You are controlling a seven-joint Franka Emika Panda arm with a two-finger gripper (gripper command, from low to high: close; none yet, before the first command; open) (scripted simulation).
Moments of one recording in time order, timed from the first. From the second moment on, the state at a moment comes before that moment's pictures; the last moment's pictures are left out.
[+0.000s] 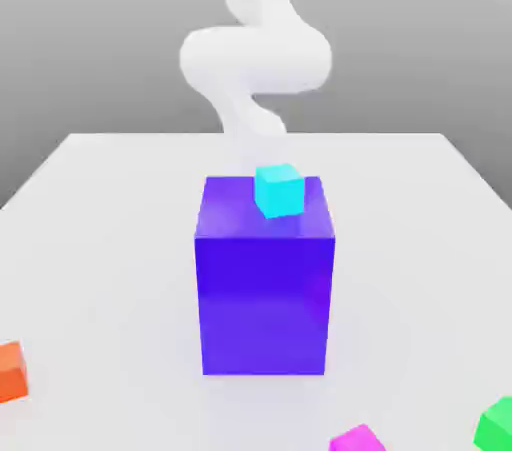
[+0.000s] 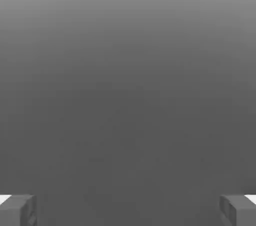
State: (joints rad) arm 0.02 -0.71 0.00 -2.30 0.00 2.33 0.78
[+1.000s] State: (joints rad) arm 0.15 0.39 0.06 -2.27 -0.05 2.66 0.55
